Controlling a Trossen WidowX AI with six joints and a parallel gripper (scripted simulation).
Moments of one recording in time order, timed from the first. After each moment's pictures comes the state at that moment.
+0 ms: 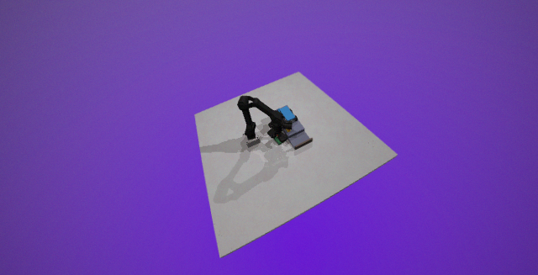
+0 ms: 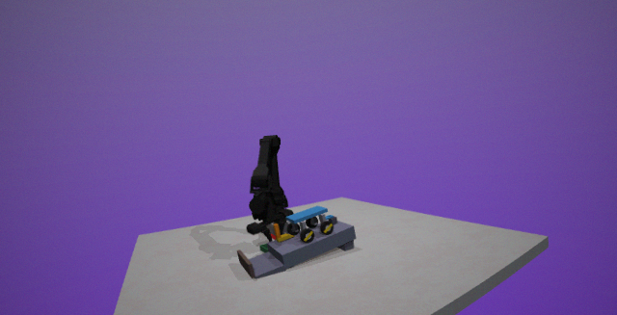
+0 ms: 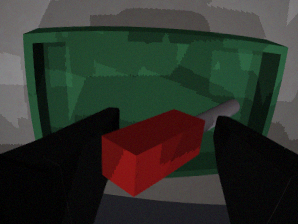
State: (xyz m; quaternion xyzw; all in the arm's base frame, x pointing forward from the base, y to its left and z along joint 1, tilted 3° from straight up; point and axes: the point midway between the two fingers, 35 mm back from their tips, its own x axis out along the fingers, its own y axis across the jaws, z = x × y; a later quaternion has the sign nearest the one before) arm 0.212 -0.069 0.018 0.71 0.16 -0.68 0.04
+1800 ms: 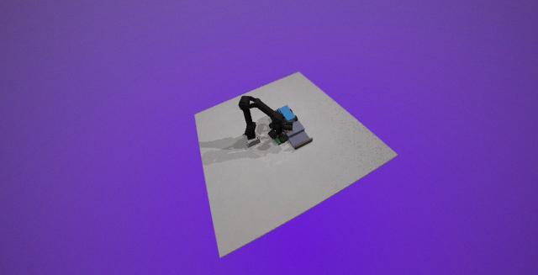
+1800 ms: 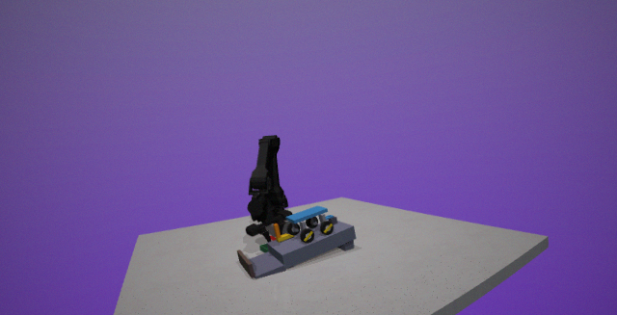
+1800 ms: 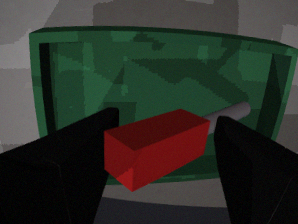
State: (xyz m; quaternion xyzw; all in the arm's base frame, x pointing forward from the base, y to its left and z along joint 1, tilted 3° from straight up) arm 0.214 -0.073 0.014 0.71 0.16 -0.69 0.04
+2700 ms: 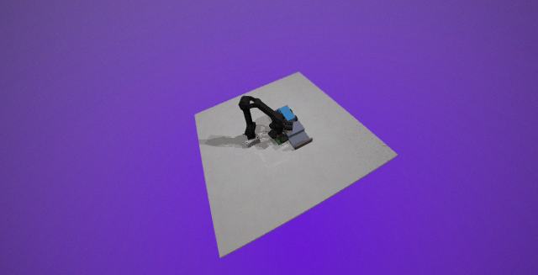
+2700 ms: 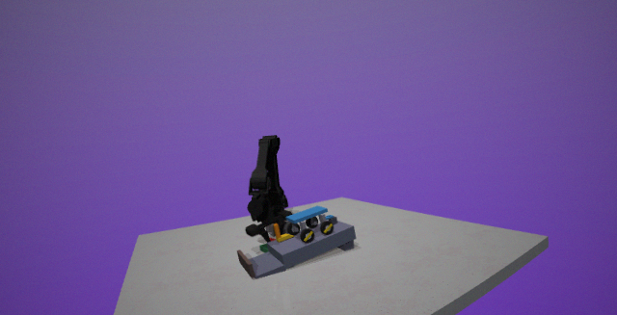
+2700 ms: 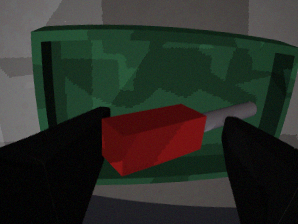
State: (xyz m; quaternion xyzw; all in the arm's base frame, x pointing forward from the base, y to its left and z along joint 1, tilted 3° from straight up) arm 0.215 -0.074 0.014 0.71 0.16 -0.69 0.04
